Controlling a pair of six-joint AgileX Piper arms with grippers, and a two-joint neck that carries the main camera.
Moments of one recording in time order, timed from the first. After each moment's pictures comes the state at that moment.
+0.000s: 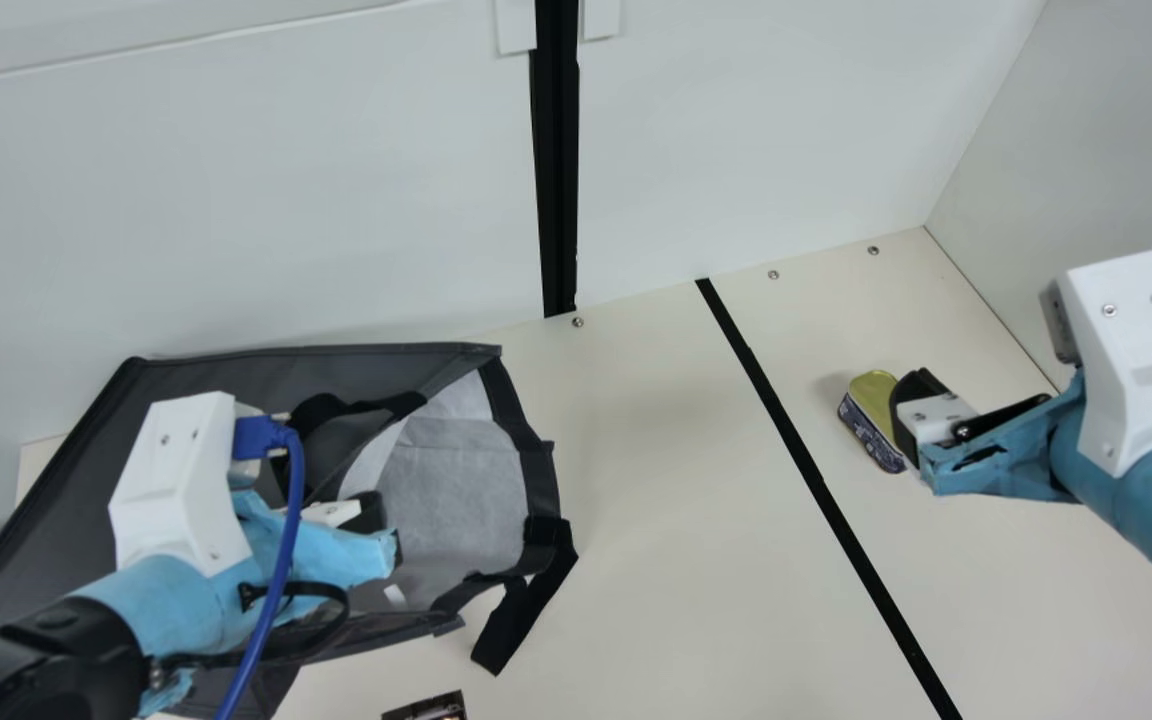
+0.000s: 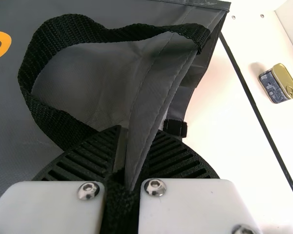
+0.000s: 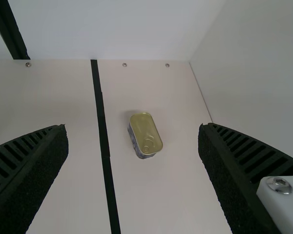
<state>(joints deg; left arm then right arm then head) -37.0 84.2 -77.3 -8.2 43.3 -17.8 -15.6 53.2 -70.4 -5.4 54.4 -10.6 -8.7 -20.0</state>
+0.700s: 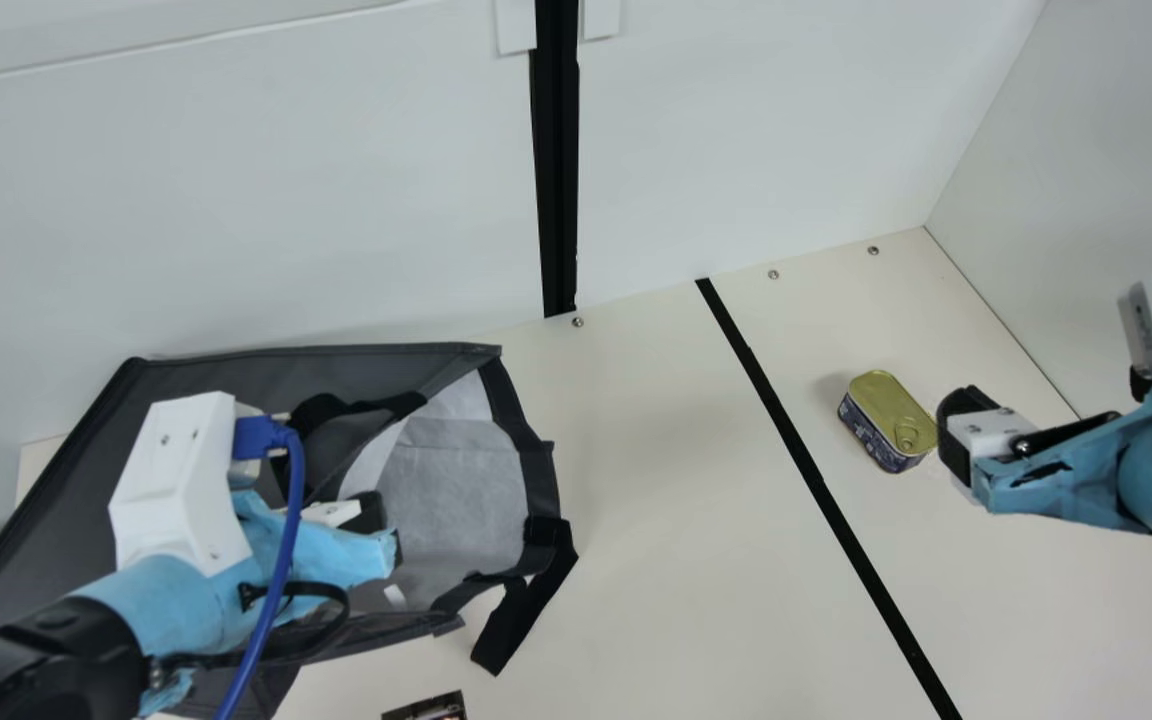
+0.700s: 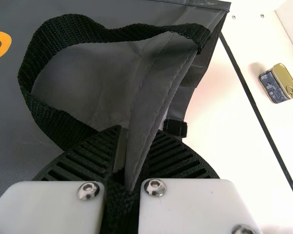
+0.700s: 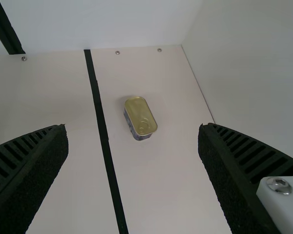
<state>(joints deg) -37.0 84.2 -77.3 -8.2 43.3 -17.8 -23.7 52.3 -76.3 0.3 64.1 -14.5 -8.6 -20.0</state>
